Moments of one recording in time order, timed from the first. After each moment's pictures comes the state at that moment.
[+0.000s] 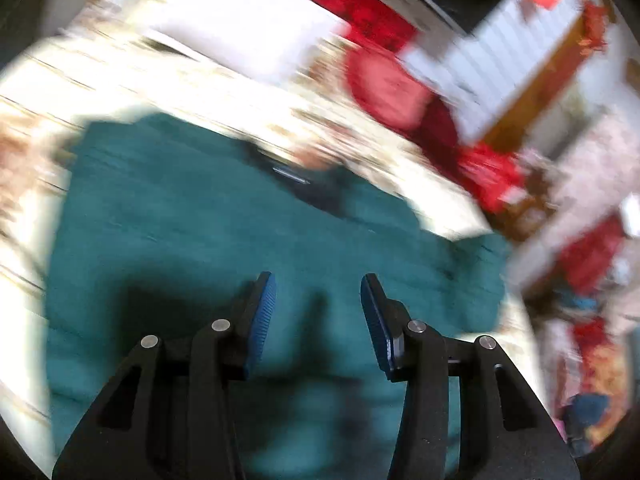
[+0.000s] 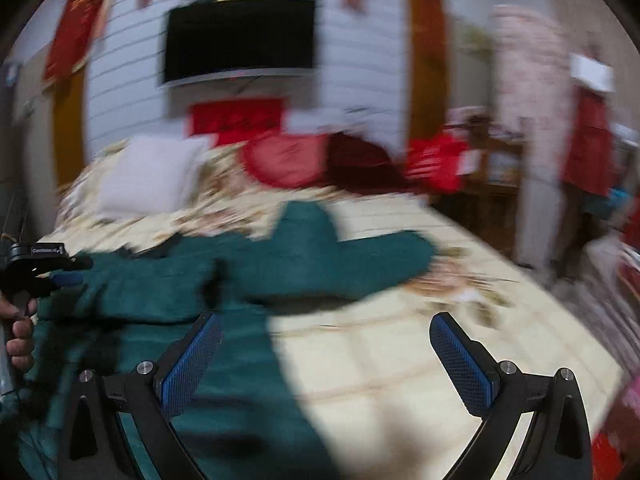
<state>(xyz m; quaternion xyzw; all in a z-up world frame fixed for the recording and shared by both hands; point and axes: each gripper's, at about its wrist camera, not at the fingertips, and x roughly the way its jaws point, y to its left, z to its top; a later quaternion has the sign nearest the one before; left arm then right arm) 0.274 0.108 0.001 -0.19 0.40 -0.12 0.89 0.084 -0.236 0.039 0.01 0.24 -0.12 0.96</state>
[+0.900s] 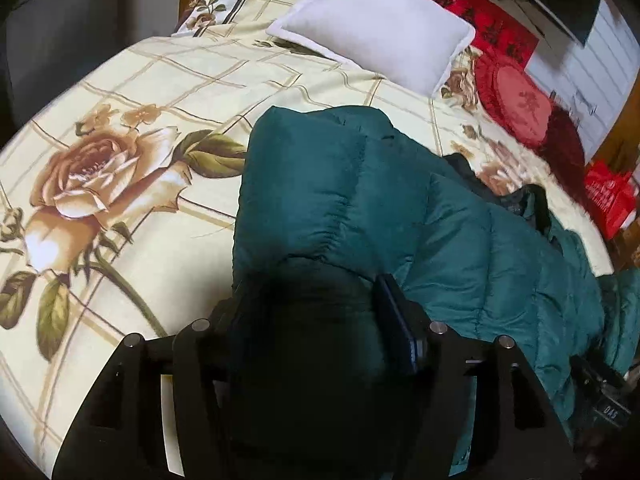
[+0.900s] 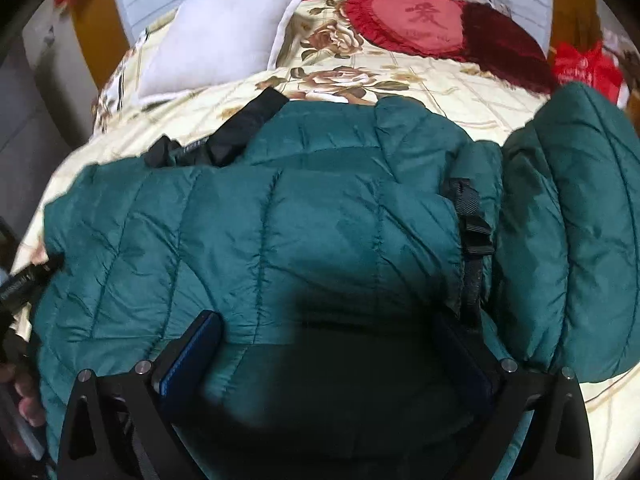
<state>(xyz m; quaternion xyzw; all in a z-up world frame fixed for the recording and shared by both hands) 0.320 0.166 -0.062 -0.14 0.43 0.04 0.89 0.331 -0.167 -0.068 0.03 0.45 0.02 0.89</state>
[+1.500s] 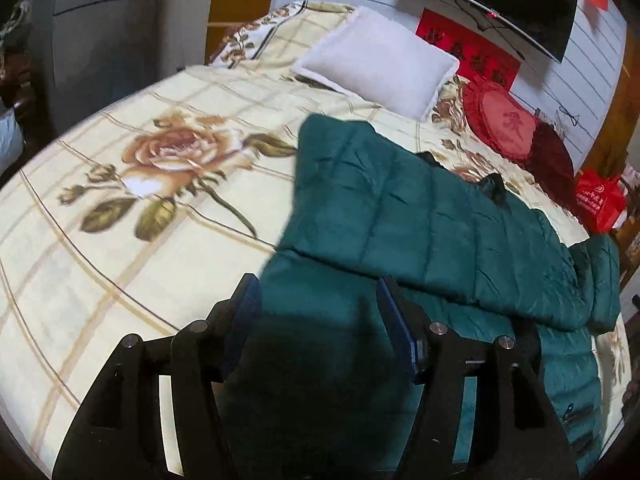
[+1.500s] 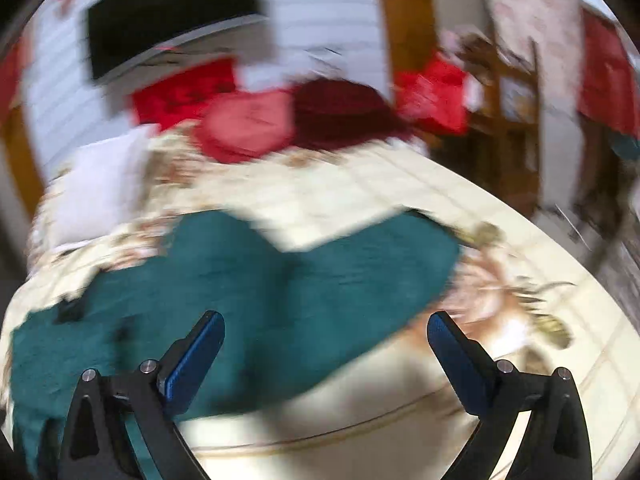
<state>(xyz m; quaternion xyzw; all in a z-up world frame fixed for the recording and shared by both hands) 0.185 0.153 -0.033 -0.14 0.37 0.06 0.92 0.235 -0.441 0.002 0.13 0.31 -0.17 0.93</state>
